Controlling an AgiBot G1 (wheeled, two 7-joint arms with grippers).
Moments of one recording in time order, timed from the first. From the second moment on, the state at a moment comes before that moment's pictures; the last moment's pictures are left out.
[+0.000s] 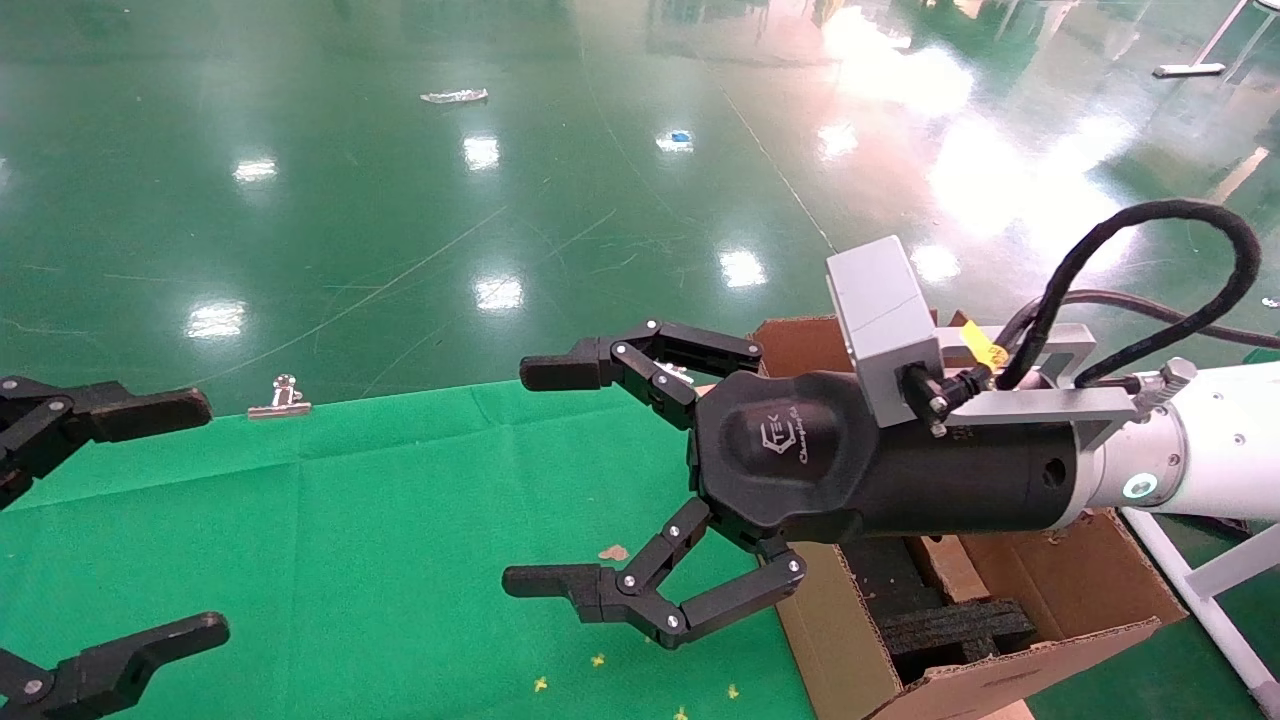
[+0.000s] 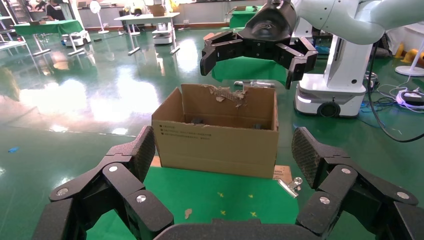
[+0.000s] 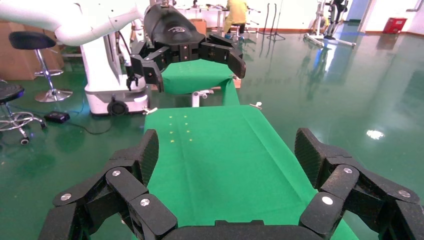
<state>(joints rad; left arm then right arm) -1.08 0.60 0.32 -1.28 0.71 1.48 -0.17 1.08 -0.61 -0.28 1.28 -0.73 -1.50 0.19</state>
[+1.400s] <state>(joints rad) -1.08 0.60 0.32 -1.28 0.71 1.48 -0.17 1.08 -0.61 -0.28 1.28 -0.73 -1.49 0.19</state>
